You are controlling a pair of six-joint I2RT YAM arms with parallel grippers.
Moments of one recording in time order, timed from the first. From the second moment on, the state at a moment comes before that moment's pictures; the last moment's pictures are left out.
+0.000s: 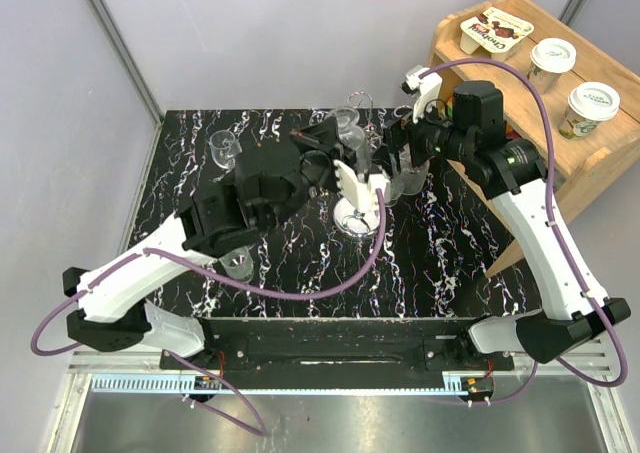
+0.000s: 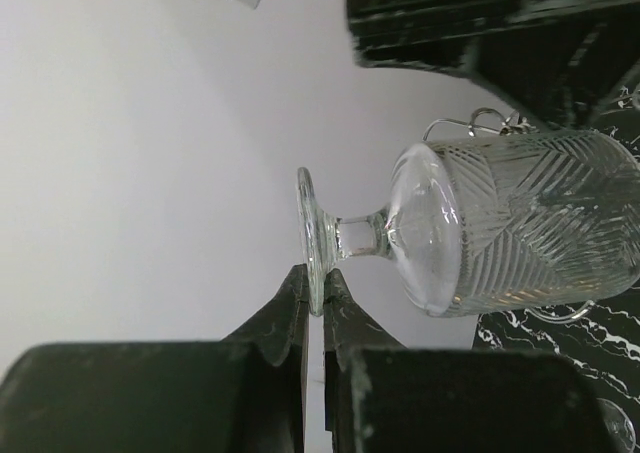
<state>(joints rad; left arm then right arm) -1.14 1.38 1.83 -0.55 -0.46 1.26 0.41 1.35 1.71 -0.77 -0.42 -0.08</state>
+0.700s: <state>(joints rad) -1.26 1.21 1.44 -0.34 -0.61 1.26 0.31 1.36 1.73 -0.77 -0.36 -0.07</state>
